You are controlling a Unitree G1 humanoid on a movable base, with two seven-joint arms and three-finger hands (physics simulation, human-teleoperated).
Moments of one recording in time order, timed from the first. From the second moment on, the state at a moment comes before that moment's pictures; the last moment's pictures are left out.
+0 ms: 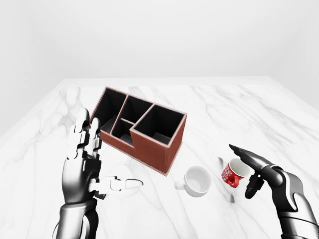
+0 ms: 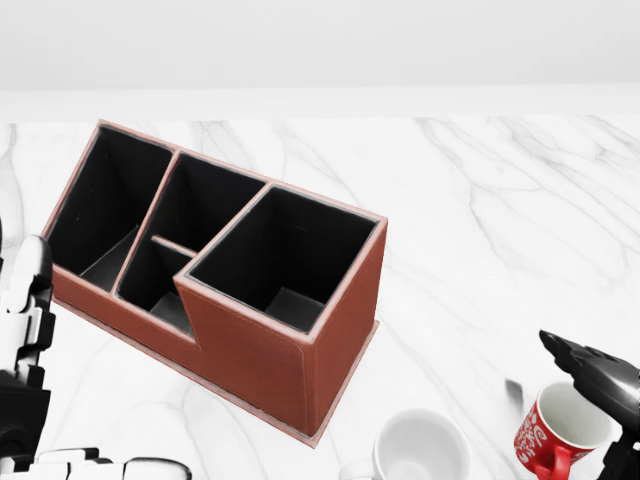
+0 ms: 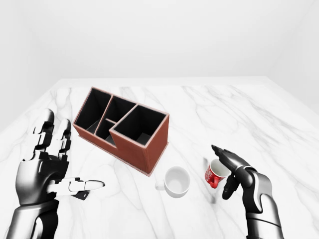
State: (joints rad) left arm 0.33 -0.03 0.08 -0.82 -0.05 0.09 -0.13; right arm -0.05 -0.43 -0.34 0.17 -0.92 -0.09 0.70
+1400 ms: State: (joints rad) left arm 0.33 -0.03 0.07 -0.80 -0.04 0.09 -0.12; right arm -0.06 -0.47 -0.37 0.13 -0.84 -0.02 0.70
